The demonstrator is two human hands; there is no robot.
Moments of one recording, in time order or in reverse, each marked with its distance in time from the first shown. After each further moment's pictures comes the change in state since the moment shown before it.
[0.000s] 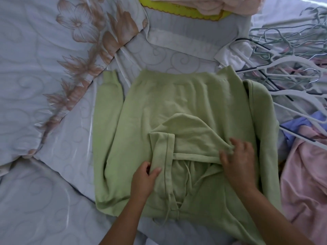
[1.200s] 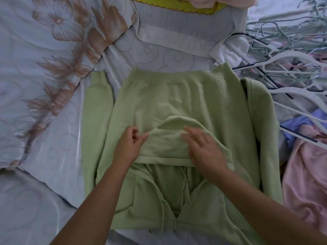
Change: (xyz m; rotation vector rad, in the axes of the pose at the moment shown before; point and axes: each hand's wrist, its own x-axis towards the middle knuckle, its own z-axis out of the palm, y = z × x) left_hand 0.081 0.066 -0.041 0.103 0.080 0.136; right_hand 0.030 -0.032 0.037 -0.225 -0.113 -0.702
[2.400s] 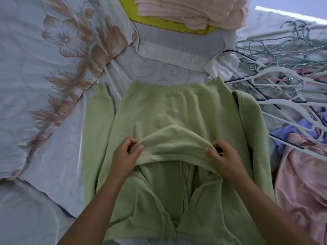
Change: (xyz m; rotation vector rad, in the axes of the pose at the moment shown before) left_hand -0.014 -0.008 -0.013 -0.192 0.045 0.177; right_hand -0.006 0.015 -0.049 0.761 -0.046 0.809
